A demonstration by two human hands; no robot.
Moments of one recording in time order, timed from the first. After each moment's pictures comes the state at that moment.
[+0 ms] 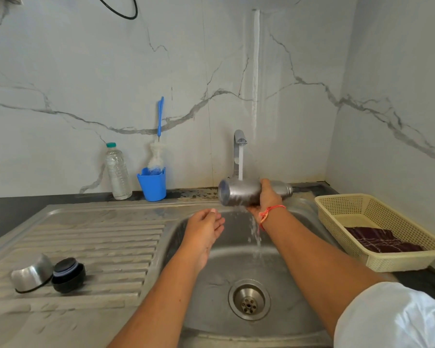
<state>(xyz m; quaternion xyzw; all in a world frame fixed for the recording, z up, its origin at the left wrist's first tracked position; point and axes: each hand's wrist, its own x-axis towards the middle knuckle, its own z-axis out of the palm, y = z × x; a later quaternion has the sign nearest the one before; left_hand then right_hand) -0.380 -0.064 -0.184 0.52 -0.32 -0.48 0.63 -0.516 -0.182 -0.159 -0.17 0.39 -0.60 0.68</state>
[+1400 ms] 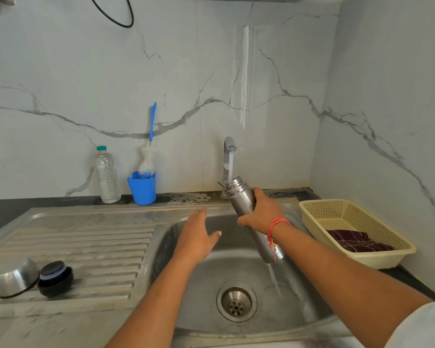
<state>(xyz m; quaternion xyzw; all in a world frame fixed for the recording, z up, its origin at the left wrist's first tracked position) -0.377 -0.054 -0.181 0.70 -0.61 -0.18 0.32 -0.560 -0.135 -0.149 -0.75 0.57 -0.29 0.17</state>
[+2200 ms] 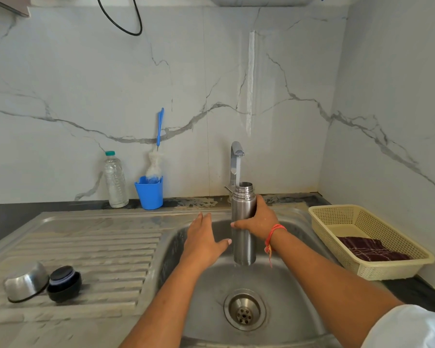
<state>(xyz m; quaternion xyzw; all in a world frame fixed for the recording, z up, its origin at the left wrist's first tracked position) -0.376 -0.058 -0.184 0.72 -0.60 -0.16 0.30 -0.538 -0.153 -0.172 -0.69 0.51 -0.39 0.33</state>
